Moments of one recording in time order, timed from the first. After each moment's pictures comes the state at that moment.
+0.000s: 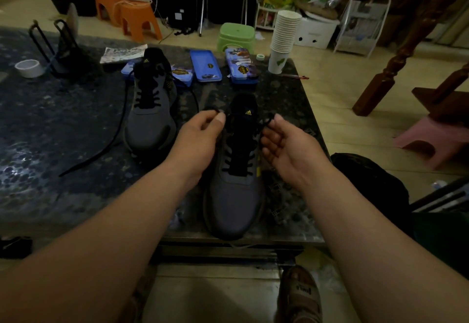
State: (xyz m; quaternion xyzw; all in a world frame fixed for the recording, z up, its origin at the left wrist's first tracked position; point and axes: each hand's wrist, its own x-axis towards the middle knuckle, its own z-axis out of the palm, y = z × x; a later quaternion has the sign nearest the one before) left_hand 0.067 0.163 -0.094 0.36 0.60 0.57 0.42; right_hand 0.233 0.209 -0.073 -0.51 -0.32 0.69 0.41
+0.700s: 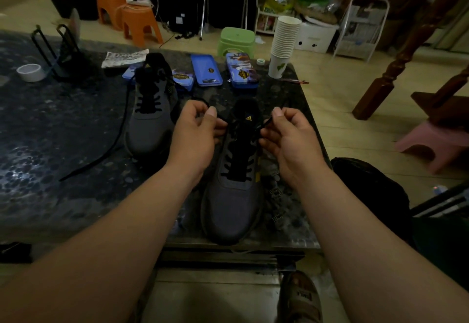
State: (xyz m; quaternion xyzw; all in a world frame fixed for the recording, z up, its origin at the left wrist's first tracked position) left_hand 0.067 0.166 -0.080 0.36 0.59 0.63 0.36; right_hand 0.225 0.216 -0.068 -0.46 -0.41 0.60 0.50
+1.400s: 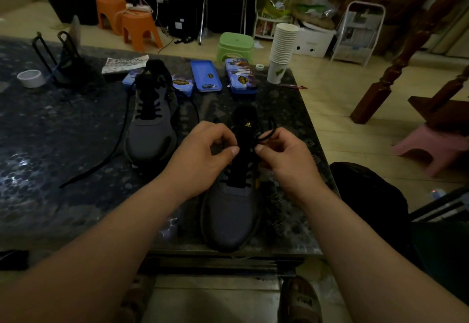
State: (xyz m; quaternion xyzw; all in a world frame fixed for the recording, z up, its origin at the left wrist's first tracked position) left_hand 0.050 0.148 -0.087 0.64 0.61 0.42 0.21; right_hand 0.238 0.207 -0.085 -0.49 -0.62 0.48 0.40
